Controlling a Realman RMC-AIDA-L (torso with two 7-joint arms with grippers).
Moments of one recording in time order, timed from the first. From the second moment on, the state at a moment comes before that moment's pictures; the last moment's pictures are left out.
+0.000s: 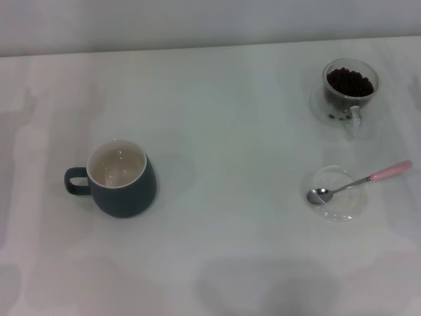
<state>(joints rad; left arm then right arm) -0.60 -2.08 -1.16 -0.11 -0.78 -0.96 2.83 0.47 2.01 -0.07 -0.02 2.07 1.06 -2.91</state>
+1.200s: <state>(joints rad) -0.28 -2.06 -1.15 0.00 -0.40 -1.47 2.82 0.54 2.01 -0.06 -0.02 2.07 1.02 -2.89</state>
